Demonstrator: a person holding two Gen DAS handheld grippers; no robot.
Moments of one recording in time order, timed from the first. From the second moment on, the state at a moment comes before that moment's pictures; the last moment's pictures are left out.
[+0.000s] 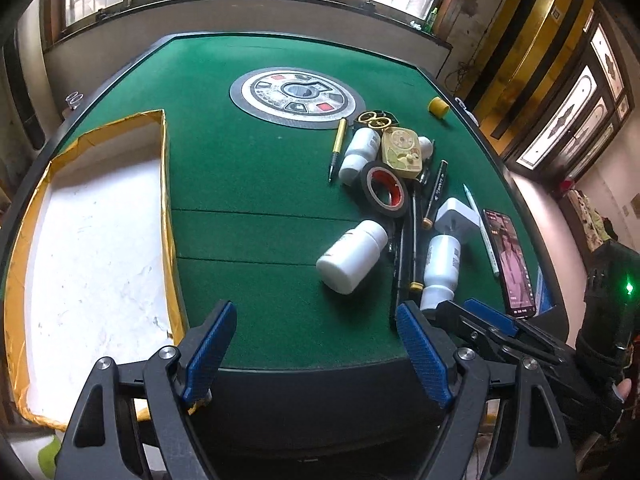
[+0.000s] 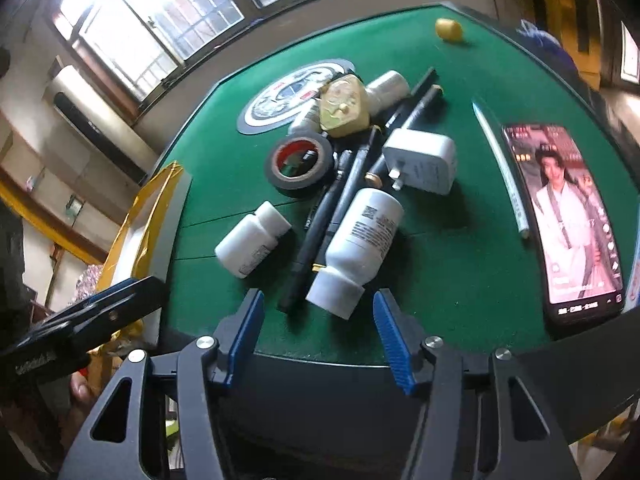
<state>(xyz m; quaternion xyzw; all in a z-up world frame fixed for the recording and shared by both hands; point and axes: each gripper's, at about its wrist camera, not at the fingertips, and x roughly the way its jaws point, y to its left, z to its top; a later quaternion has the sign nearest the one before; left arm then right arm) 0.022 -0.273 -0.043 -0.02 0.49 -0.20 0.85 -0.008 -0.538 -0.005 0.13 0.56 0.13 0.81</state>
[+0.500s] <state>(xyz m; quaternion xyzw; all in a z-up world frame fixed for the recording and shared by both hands) 0.059 -0.314 -0.057 0.04 0.51 -0.23 0.83 0.045 -0.492 -0.058 0.13 0.57 0.08 0.81</state>
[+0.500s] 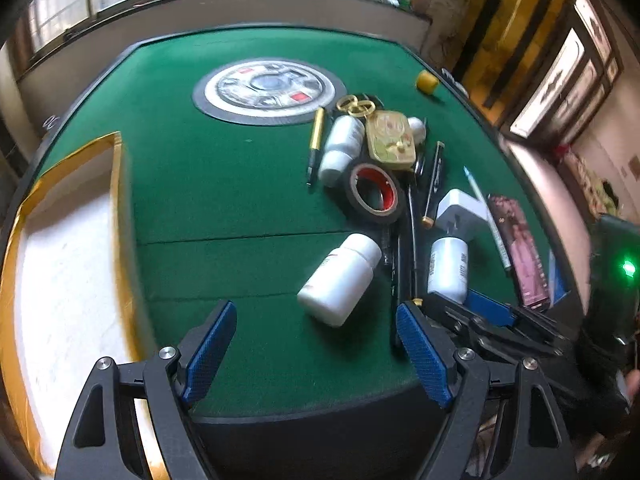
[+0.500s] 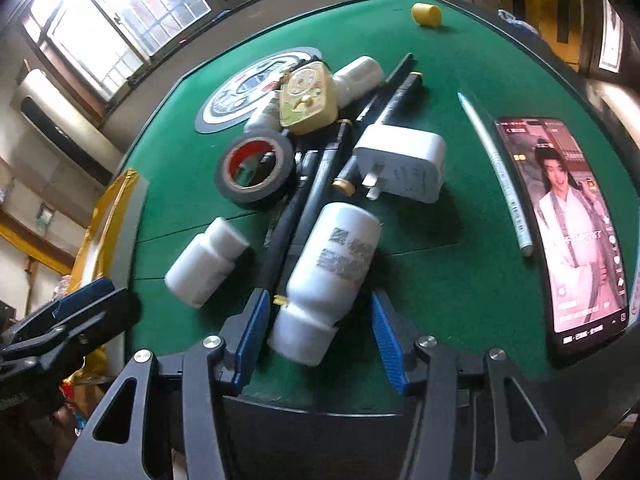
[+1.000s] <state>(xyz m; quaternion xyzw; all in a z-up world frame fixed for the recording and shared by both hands) 0.084 -0.344 -0.098 0.12 0.53 -0.24 0.80 0.052 -0.493 -0.075 0.11 0.57 0.09 0.81</state>
